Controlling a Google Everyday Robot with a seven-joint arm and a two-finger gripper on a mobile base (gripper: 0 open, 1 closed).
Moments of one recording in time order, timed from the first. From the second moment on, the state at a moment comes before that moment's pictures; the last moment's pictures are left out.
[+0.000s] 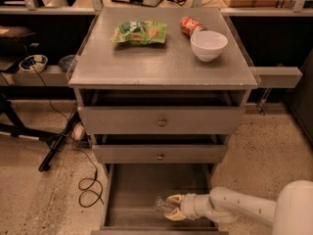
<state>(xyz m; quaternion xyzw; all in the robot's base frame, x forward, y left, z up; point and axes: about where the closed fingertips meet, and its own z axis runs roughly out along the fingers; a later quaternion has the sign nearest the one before) 0.491 -0.072 0.258 -0.56 0.70 0.26 0.36</state>
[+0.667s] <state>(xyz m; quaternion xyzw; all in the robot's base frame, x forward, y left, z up) 0.514 -0.074 0.227 -0.57 0.71 0.26 0.33</state>
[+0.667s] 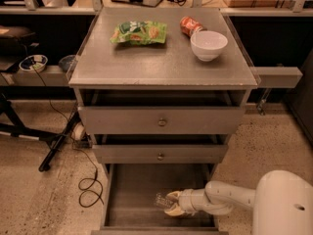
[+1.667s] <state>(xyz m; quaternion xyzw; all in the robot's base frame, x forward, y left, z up) 0.528 -0.078 0.216 -0.57 0.71 0.26 0.31</state>
